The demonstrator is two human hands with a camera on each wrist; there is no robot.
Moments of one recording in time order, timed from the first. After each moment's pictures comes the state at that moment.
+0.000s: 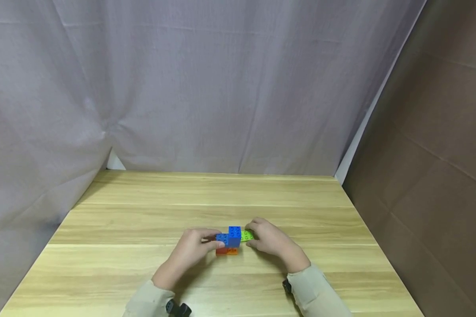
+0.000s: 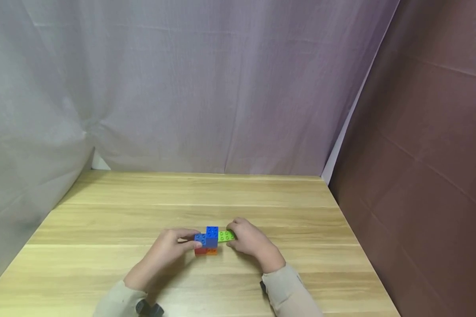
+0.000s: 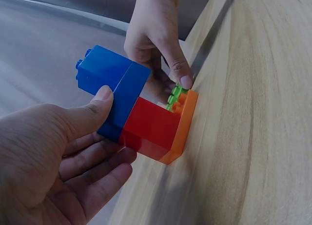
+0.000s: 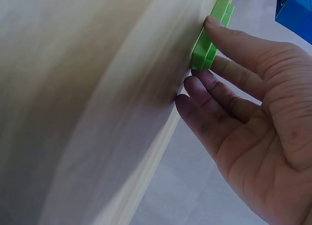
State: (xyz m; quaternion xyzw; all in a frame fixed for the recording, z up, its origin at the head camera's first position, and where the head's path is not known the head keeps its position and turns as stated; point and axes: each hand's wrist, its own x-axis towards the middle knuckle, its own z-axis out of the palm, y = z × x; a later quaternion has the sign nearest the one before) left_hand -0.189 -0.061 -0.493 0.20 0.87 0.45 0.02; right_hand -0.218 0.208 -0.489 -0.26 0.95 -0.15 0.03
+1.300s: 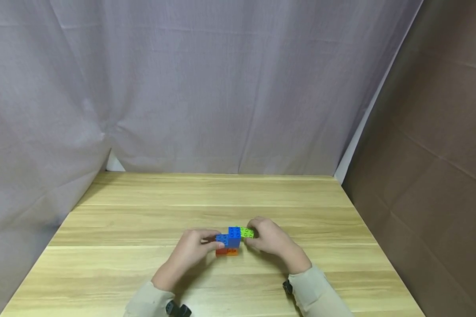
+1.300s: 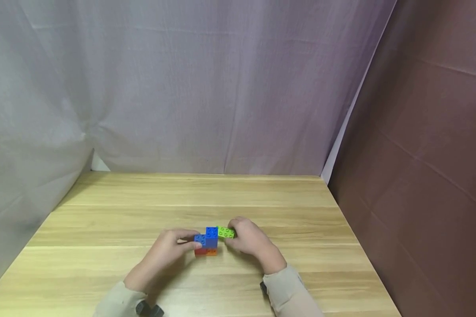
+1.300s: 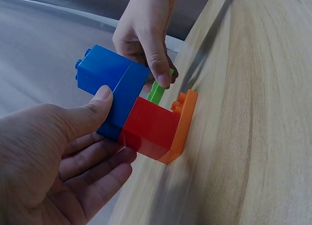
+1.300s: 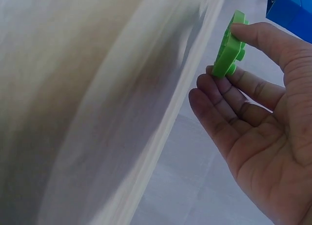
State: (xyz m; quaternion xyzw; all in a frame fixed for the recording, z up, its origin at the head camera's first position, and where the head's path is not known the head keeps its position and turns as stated) left_hand -0.190 -0.062 -0.494 0.20 0.87 0.44 0.02; right_hand -0.217 0.208 -0.484 -0.25 0.95 -0.19 -0.01
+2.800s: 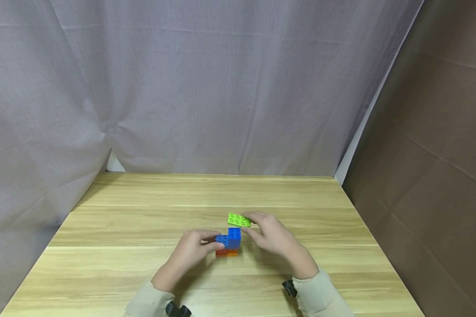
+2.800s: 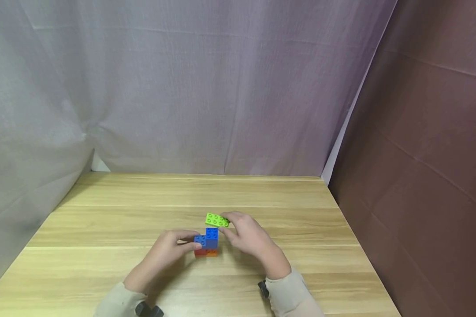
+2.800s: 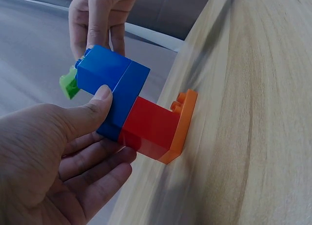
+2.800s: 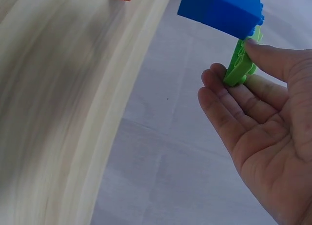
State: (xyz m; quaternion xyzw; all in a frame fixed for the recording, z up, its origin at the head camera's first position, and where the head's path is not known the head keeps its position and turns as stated) left_hand -0.191 -0.061 -0.494 0.20 0.87 0.44 0.02; right_hand -0.198 0.198 -0.437 -0.29 0.92 -0.24 -0.08
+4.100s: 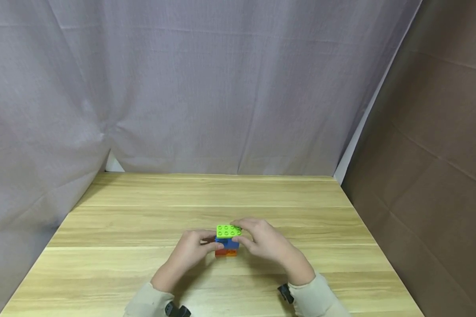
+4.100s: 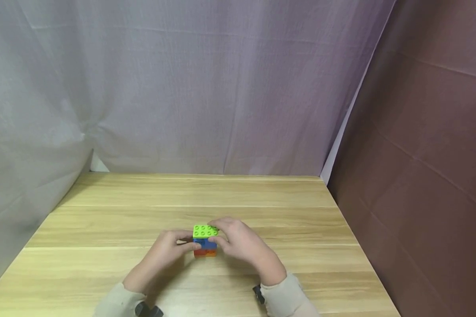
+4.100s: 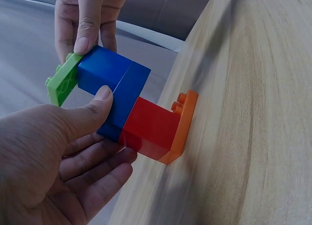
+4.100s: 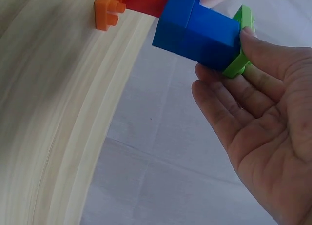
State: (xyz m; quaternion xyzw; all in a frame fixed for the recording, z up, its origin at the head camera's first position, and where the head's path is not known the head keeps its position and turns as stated) left_hand -0.190 -0.063 -0.496 0.21 0.87 0.45 0.02; right_hand -0.183 0.178 -0.428 -0.34 0.91 -0.24 -0.03
